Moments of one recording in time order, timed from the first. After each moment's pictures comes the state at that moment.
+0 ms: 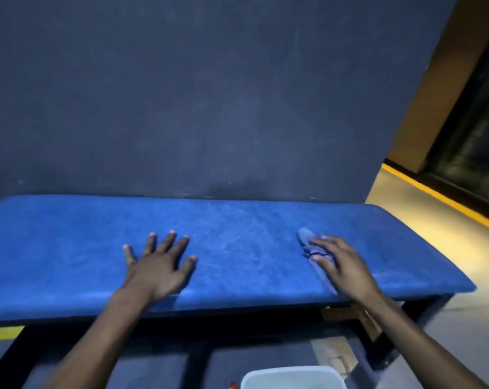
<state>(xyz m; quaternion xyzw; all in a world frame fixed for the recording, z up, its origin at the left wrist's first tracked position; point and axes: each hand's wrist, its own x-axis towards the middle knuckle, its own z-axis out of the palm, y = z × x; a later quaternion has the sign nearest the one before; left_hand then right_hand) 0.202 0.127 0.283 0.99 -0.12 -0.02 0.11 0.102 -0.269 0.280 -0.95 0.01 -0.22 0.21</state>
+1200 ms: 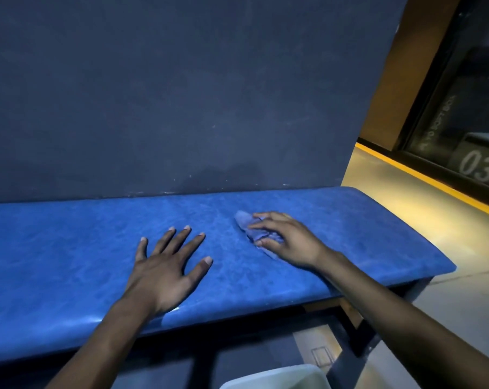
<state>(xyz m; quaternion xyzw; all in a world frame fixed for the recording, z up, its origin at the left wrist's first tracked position) 0.211 0.028 0.263 0.96 -0.24 0.02 0.12 0.172 -0.276 0.291 -0.96 -0.11 -0.15 0.20</state>
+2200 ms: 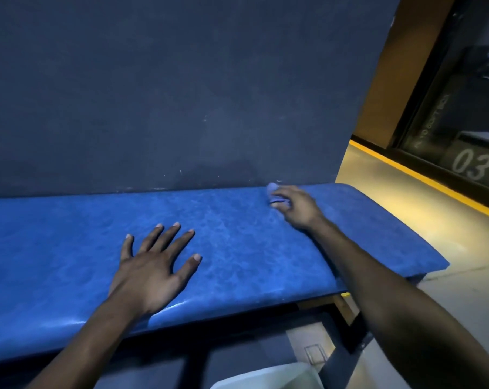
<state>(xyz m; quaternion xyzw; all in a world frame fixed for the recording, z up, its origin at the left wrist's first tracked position) 0.209 0.026 0.258 0.96 -0.23 0.04 0.13 0.239 -0.344 0.287 -0.96 0.05 -0.21 0.19</state>
